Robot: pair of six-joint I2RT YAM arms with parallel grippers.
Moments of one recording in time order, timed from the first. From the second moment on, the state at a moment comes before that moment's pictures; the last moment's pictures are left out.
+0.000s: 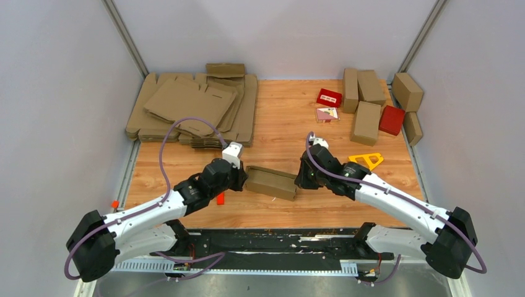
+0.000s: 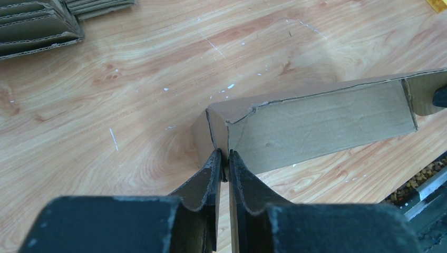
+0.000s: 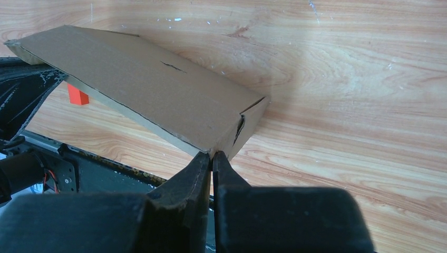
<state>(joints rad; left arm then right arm) -0.85 0.98 0.49 -0.03 -0.18 -0.41 0.85 1.11 0.84 -0.61 0.13 0.78</state>
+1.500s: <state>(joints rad) -0.87 1.00 0.50 -0.04 -0.21 -0.40 0.78 1.07 0.78 -0.54 0.03 0.83</state>
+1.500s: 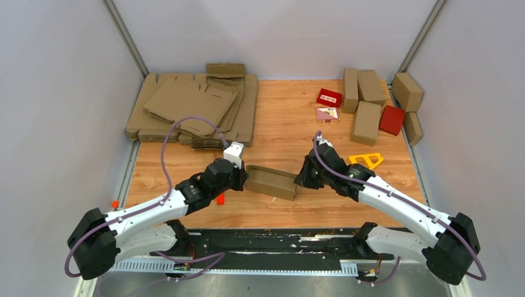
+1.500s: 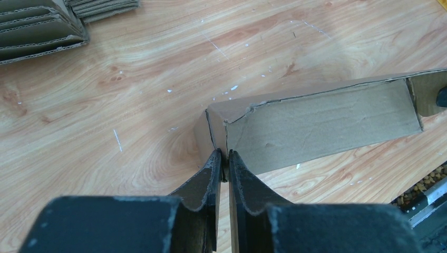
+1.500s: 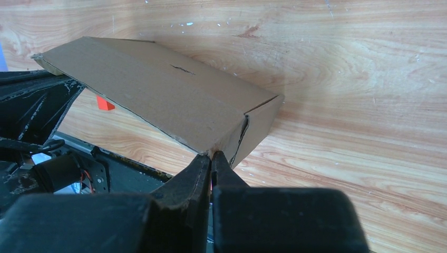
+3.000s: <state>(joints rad) -0.88 1.00 0.50 -0.04 -0.22 -0.39 0.77 1.08 0.80 -0.62 0.02 0.70</state>
